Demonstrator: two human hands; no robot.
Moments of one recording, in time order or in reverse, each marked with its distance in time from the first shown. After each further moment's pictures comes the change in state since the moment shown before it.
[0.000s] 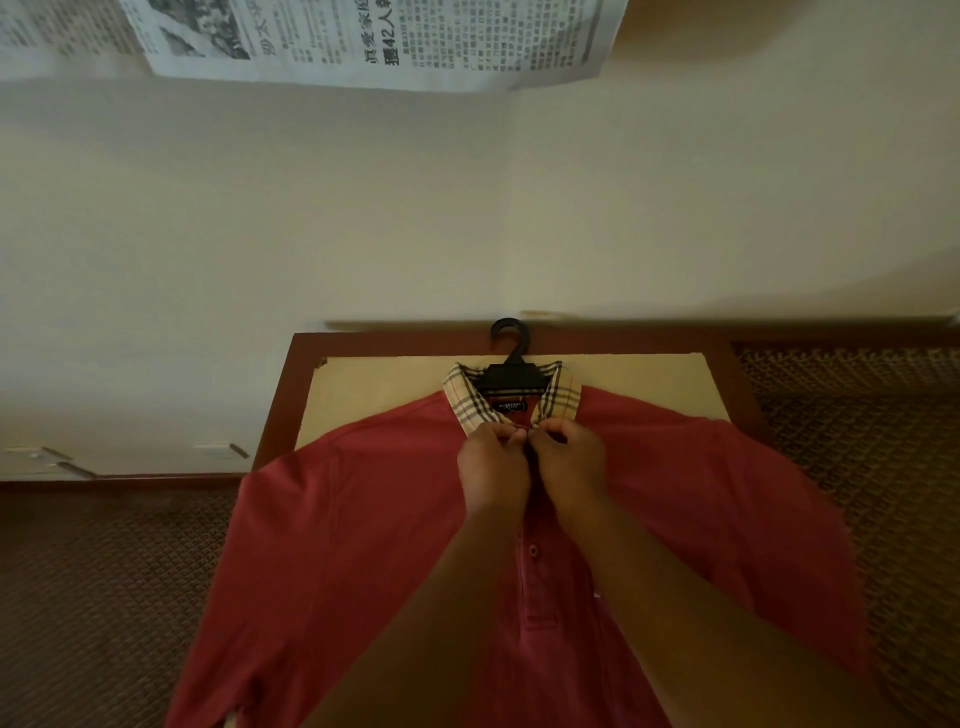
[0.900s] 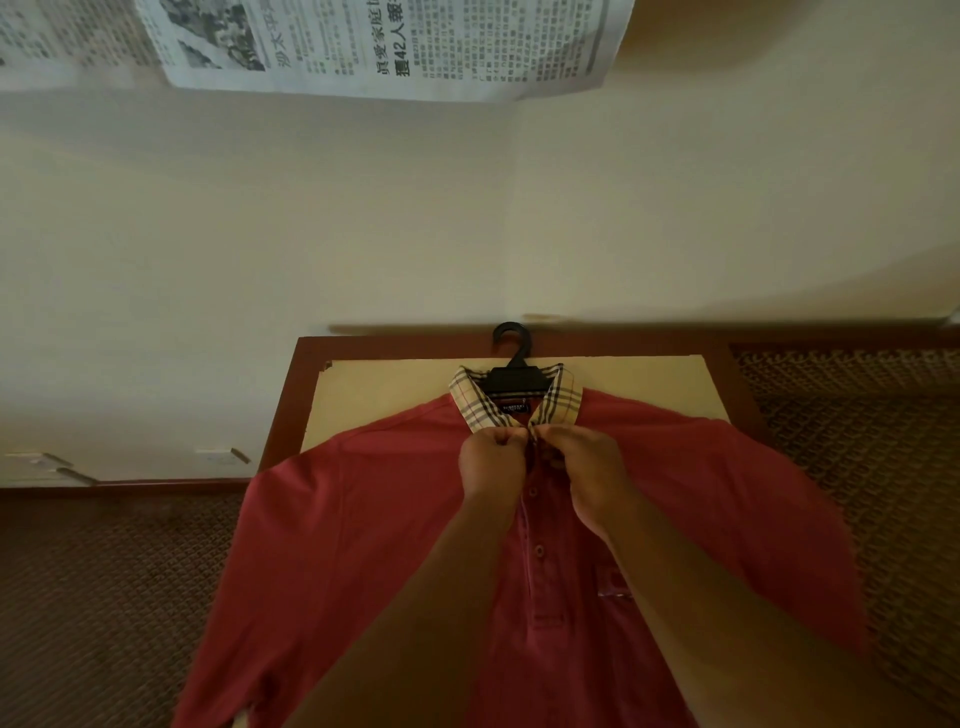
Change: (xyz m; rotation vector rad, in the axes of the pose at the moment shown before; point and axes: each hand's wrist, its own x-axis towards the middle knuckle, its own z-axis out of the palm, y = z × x) left_hand 0.008 -0.003 -0.004 -0.205 -0.085 -0.154; right_hand 0.000 0.000 -0.015 0.380 -0.178 0.154
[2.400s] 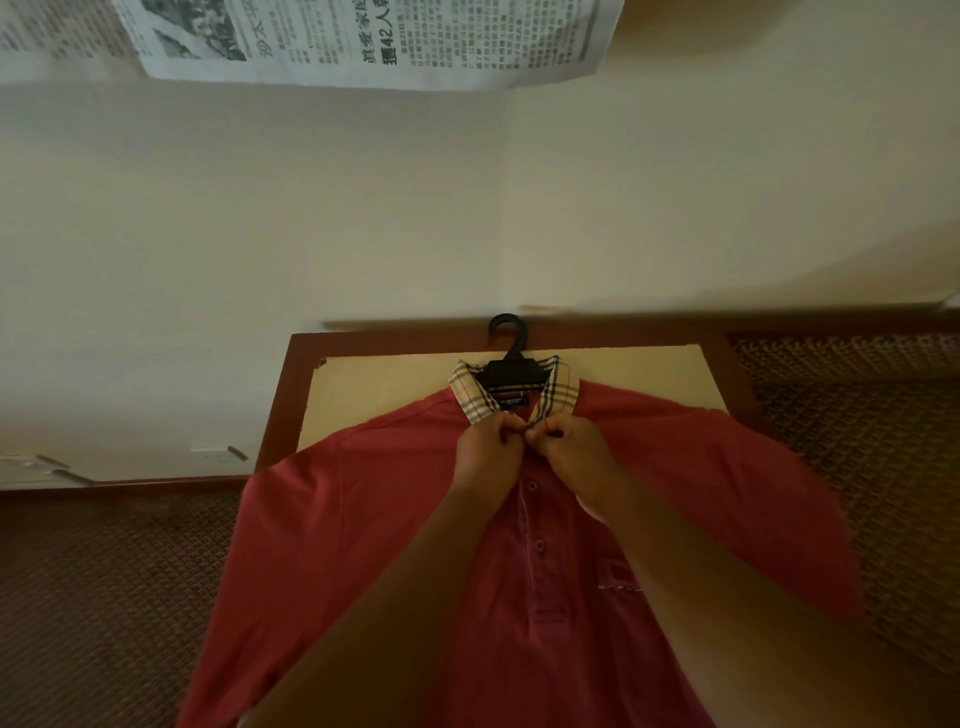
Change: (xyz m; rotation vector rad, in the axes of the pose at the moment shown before) left_hand 0.014 -0.004 -0.014 0.348 -0.161 0.307; right_hand 0.011 0.001 0.000 -0.445 -0.070 -0.083
